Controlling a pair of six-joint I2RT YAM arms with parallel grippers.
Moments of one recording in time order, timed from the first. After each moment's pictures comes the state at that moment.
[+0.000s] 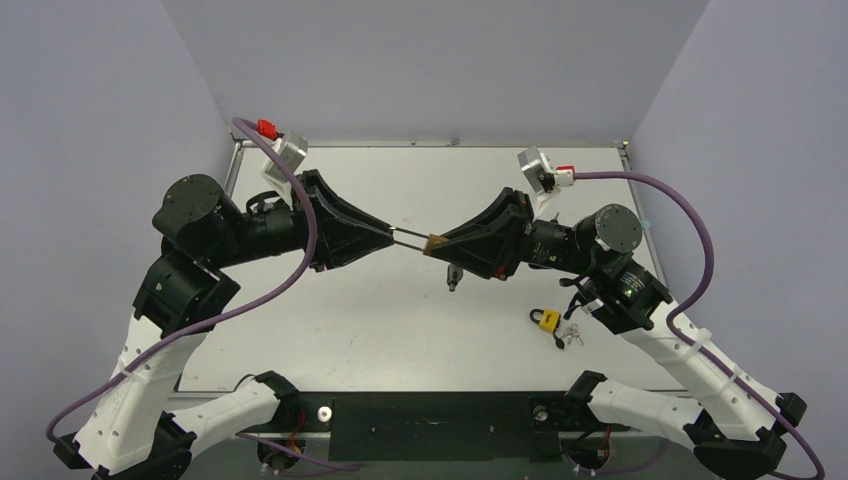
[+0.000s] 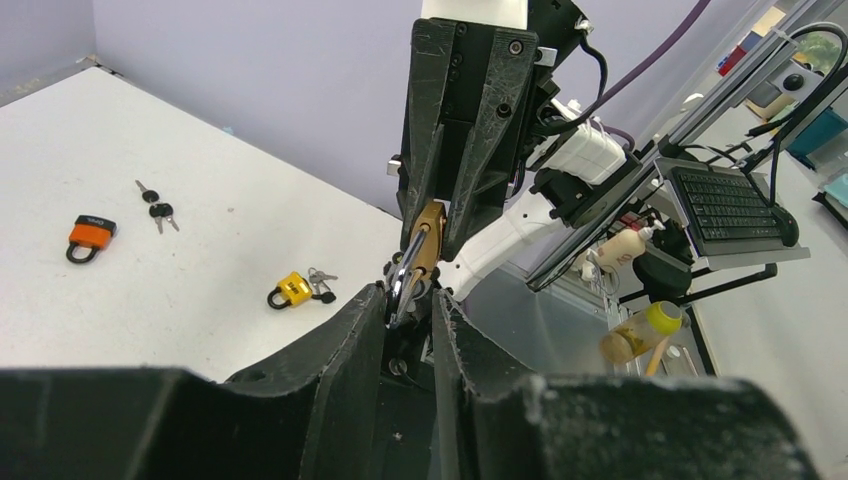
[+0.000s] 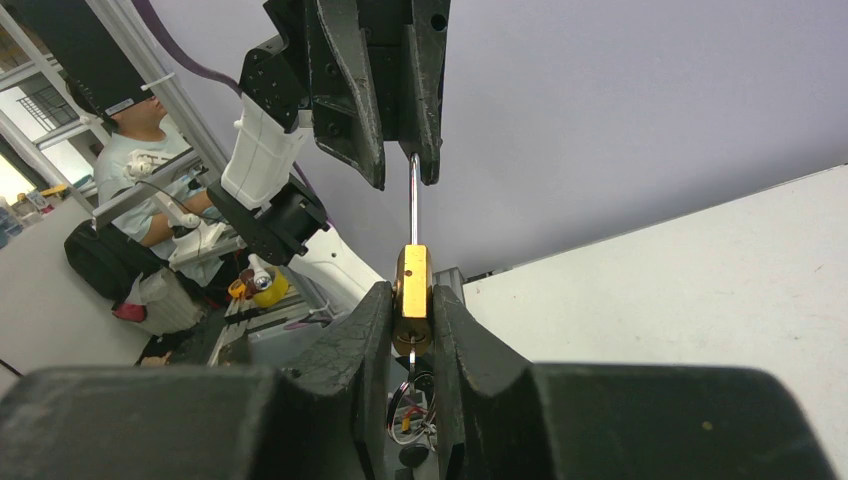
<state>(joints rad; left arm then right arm) -0.61 0.98 1.55 -0.47 0.71 -0.54 0.81 0.96 1.21 0.05 -0.63 0.56</state>
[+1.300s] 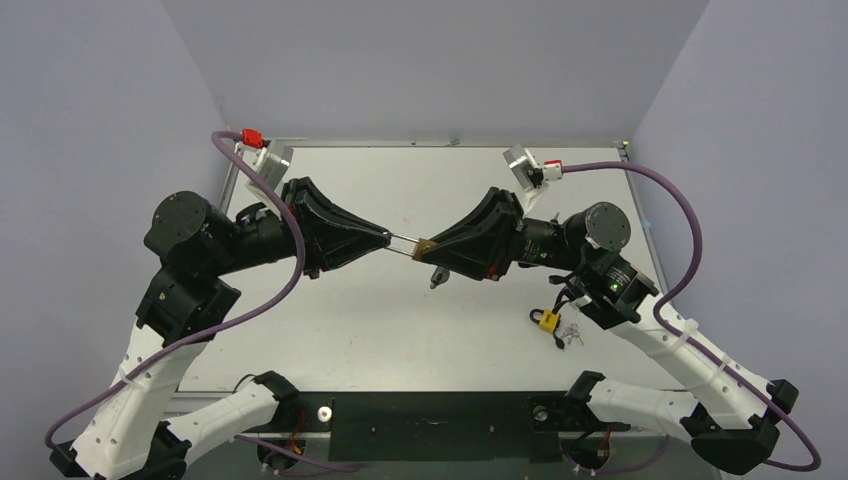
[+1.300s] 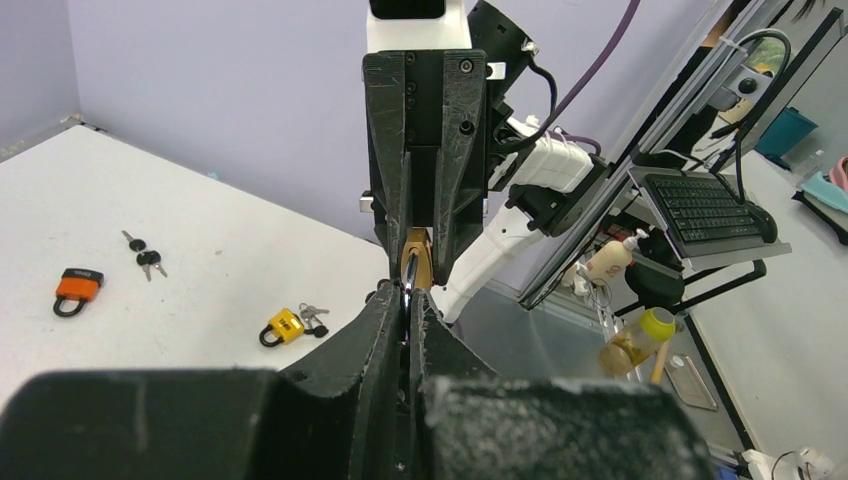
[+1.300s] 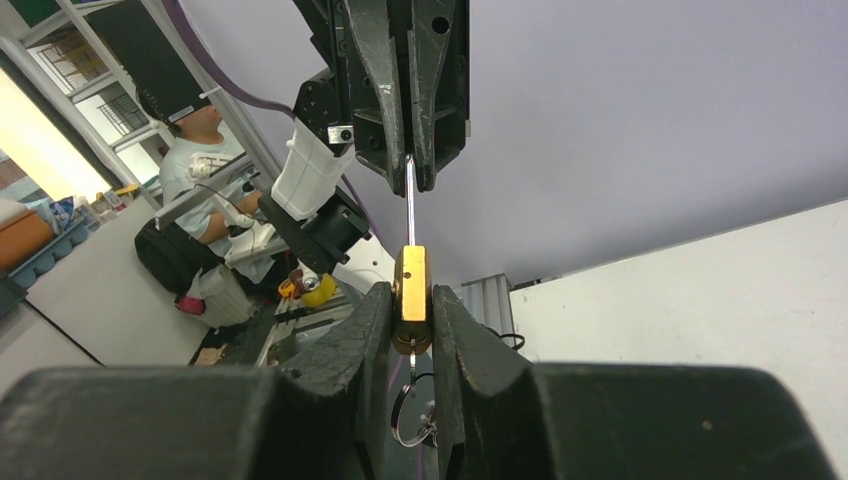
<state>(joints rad) -0.62 0.93 1.45 -0.30 0.74 -0.58 0.84 1.01 1.21 0.15 -0.67 0.65</state>
